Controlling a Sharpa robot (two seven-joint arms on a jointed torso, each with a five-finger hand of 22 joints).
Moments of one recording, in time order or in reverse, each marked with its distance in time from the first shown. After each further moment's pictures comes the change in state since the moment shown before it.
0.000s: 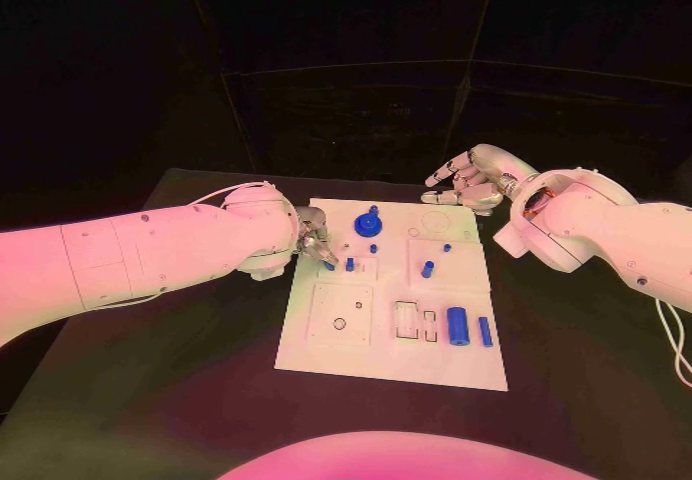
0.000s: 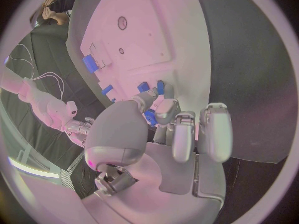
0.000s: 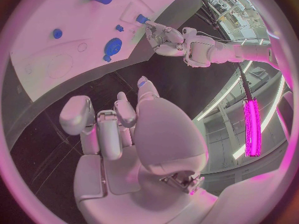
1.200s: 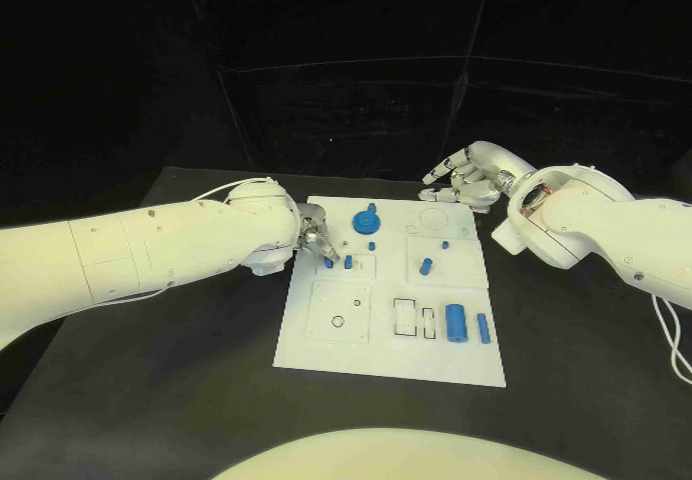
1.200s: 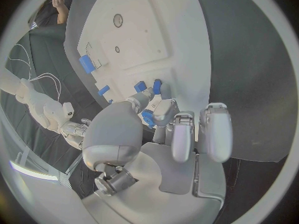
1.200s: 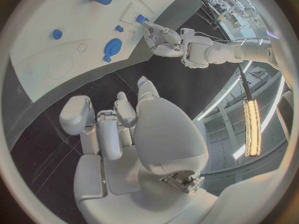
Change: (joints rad) left arm 0.000 0.033 -0.001 -0.046 -0.005 0.022 -0.006; left_hand -0.131 -0.027 0.015 -0.013 0.007 0.024 -0.024 0.053 0.027 0.011 -0.019 0.016 0.016 0.004 -0.004 0.000 0.000 0.000 0.000 0.000 0.000 0.000; right arm 0.000 0.002 0.000 -0.001 0.000 0.003 0.000; right_hand 0.000 0.000 -0.003 -0.003 0.004 0.000 0.000 0.005 0.000 -0.004 0.004 0.000 -0.001 0.000 0.000 0.000 0.000 0.000 0.000 0.000 0.000 -0.002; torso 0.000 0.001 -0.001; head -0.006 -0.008
